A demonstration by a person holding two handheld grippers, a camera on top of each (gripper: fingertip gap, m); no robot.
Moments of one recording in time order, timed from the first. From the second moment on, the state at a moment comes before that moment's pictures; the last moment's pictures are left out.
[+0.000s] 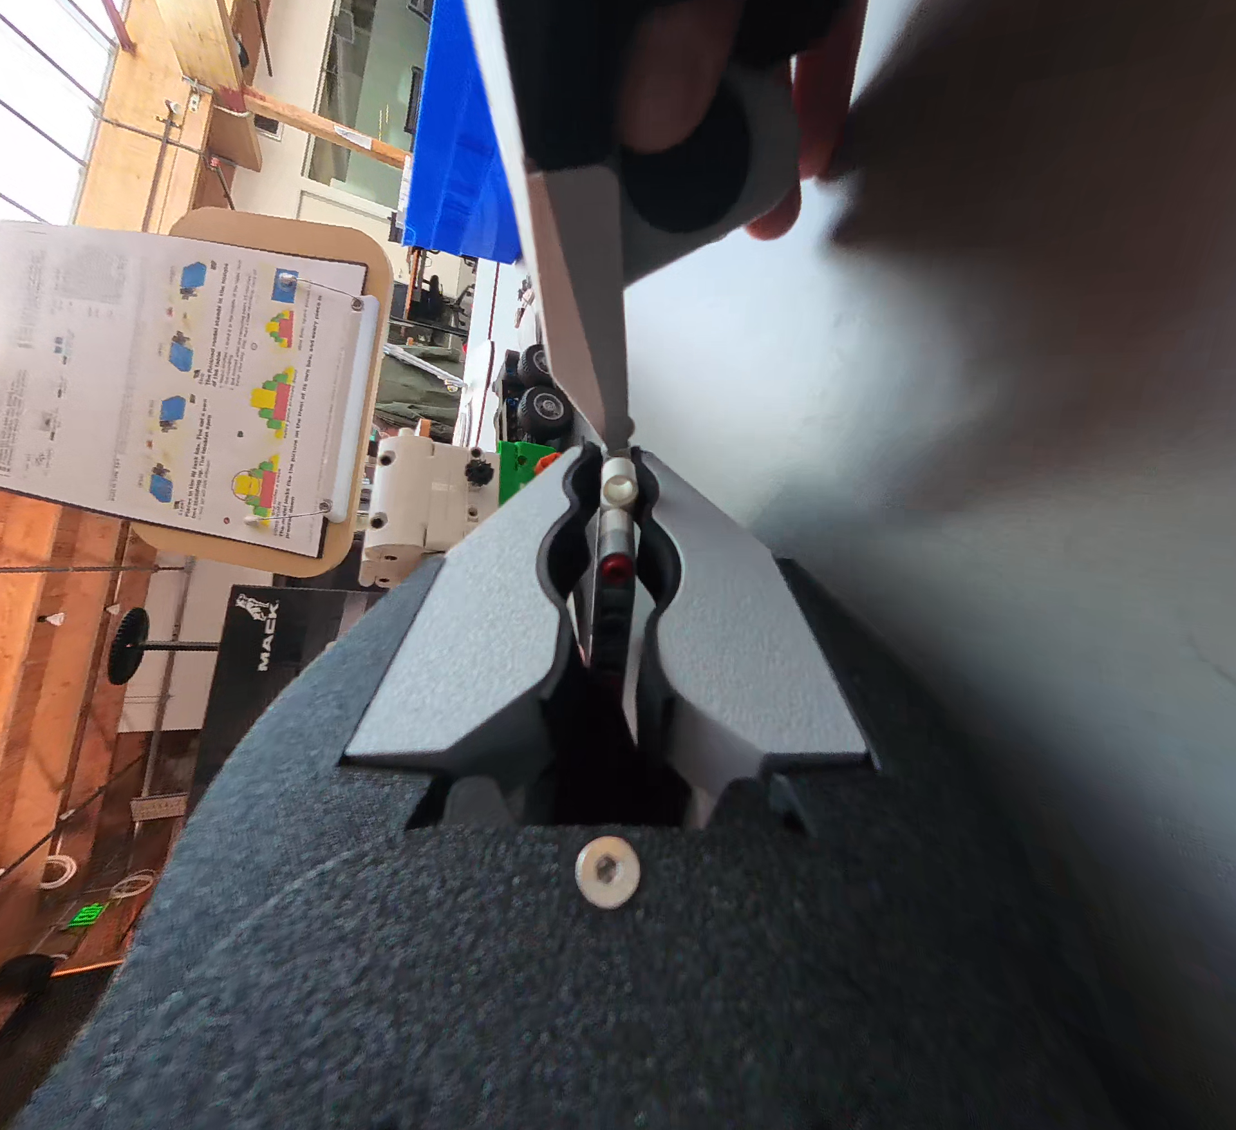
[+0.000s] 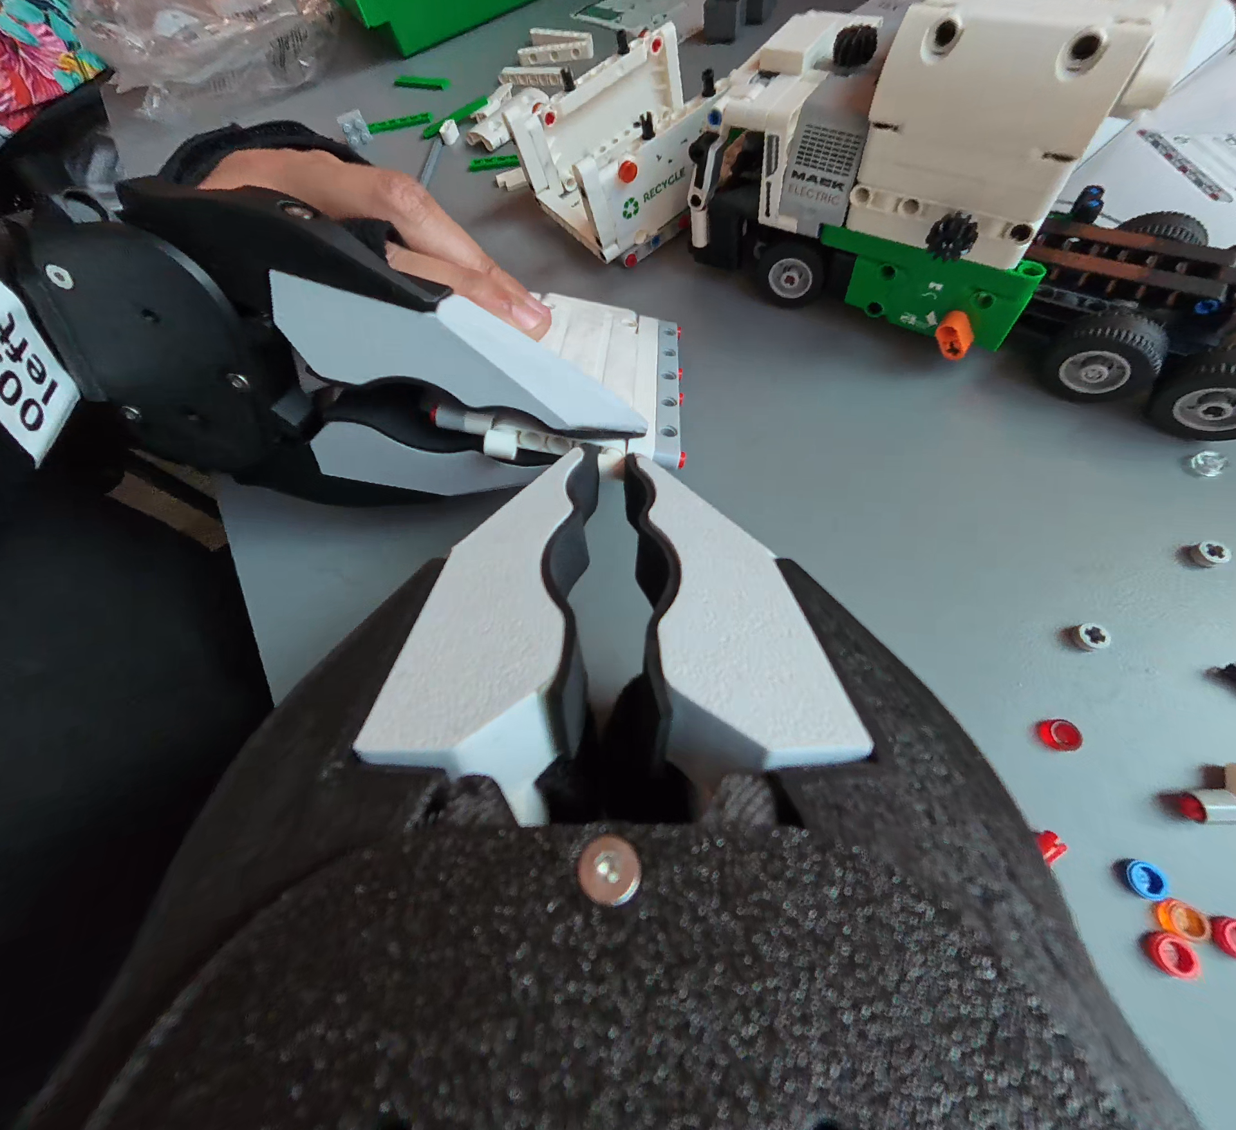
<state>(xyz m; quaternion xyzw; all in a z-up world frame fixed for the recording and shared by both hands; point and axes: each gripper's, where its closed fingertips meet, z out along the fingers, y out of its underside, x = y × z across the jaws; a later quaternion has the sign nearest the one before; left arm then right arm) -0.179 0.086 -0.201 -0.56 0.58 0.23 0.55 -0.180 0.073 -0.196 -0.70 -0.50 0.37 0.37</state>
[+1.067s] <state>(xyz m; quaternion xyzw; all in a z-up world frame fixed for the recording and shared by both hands) -0.170 0.104 -0.118 -0.66 0.37 -0.13 0.64 -0.158 0.106 -0.126 -0.63 -0.42 0.46 0.47</state>
